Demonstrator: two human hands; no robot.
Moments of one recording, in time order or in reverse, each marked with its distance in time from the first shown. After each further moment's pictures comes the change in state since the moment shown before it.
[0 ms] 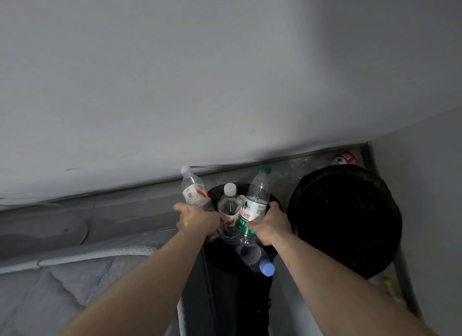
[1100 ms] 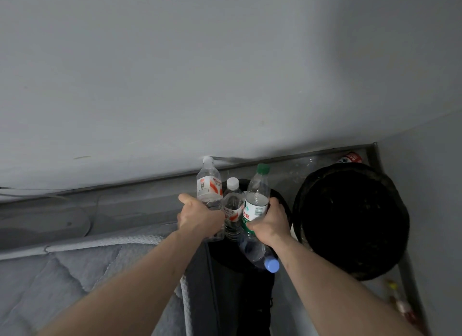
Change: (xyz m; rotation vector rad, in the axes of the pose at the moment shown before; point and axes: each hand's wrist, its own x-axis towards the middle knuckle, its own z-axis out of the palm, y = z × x) left_hand -0.019 -0.010 -0.029 0.117 -0.068 0.212; right_hand -0.003 0.004 0.020 0.053 0.100 -0.144
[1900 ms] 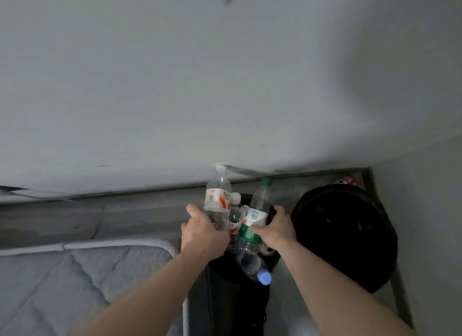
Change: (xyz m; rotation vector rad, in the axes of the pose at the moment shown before) left_hand -0.050 0.000 -0.012 0.002 0.058 0.160; right_hand -0.007 -0.018 -0.045 -0.045 -0.040 0.025
